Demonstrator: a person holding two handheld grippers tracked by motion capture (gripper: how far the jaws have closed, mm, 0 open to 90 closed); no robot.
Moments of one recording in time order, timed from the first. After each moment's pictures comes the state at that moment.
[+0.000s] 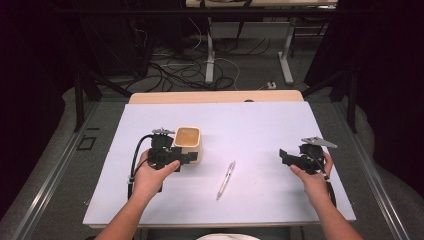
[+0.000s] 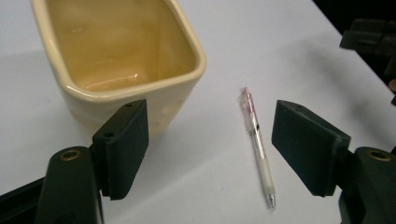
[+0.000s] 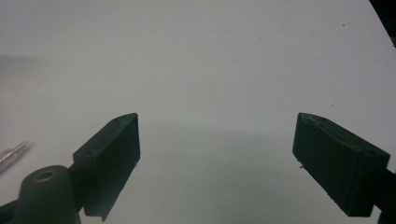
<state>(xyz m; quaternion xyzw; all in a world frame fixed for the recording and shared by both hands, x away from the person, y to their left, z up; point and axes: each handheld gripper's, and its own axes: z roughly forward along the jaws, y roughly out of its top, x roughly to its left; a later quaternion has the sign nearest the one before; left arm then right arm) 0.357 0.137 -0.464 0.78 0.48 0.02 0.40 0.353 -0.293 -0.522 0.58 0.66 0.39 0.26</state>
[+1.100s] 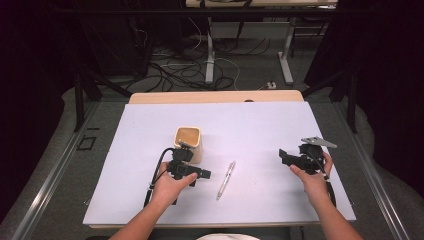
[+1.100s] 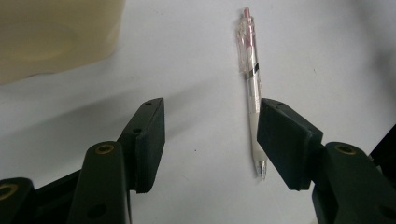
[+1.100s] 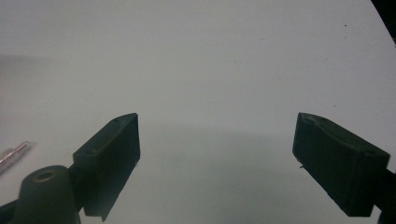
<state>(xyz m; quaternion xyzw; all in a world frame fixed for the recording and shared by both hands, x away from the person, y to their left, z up) 0.355 0.094 -0.511 0.80 0.51 -0.07 0.30 0.354 -0.292 -0.522 0.58 0.66 0.39 0.26</state>
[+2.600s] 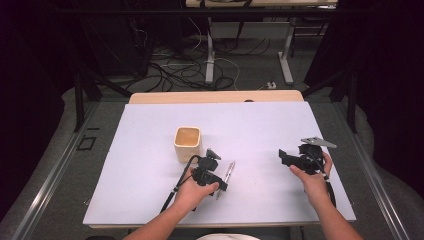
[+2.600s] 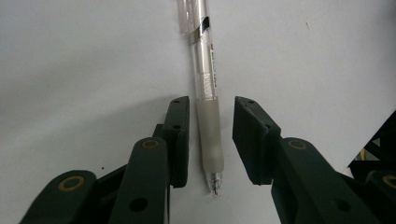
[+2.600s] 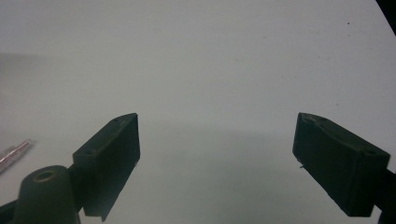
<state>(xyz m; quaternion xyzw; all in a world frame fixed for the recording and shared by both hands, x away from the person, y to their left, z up) 0.348 0.032 -0.535 0.83 0.49 -0.11 0.24 0.353 -0.291 -0.522 0.59 0.66 0.39 0.25</state>
